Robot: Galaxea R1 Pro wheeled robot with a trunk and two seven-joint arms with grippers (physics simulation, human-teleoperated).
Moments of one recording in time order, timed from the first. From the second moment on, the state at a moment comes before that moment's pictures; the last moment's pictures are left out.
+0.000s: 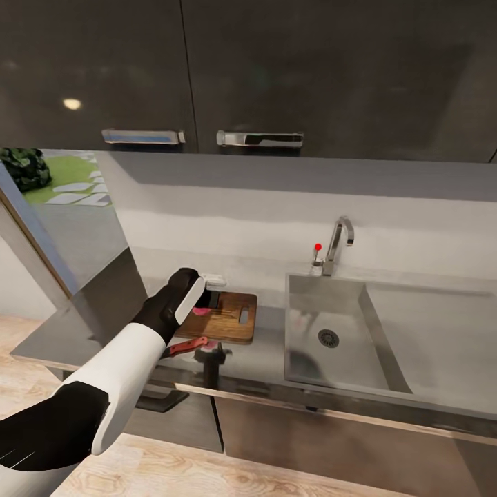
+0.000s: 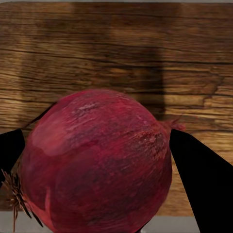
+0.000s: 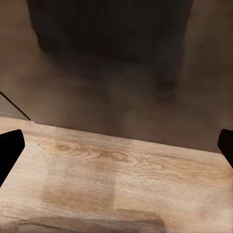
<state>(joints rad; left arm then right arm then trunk) -1.10 -0.11 -0.28 -0.69 0.36 0.97 0.29 -0.21 0.05 0.08 -0.03 -0.02 -0.88 -0.04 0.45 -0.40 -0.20</state>
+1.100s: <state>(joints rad) -1.10 -0.12 -0.28 -0.69 0.36 0.96 0.29 -0.21 0.05 0.08 -0.03 -0.02 -0.88 -0.04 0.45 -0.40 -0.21</state>
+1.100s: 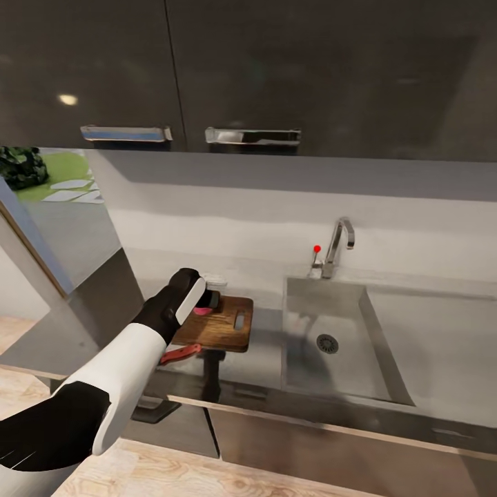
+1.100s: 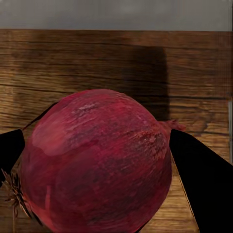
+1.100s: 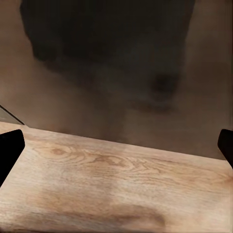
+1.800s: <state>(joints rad) -1.10 -0.11 -0.28 -0.69 0.36 0.97 0.29 -0.21 0.05 0.08 -0.03 -0.02 -0.88 -0.04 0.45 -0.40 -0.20</state>
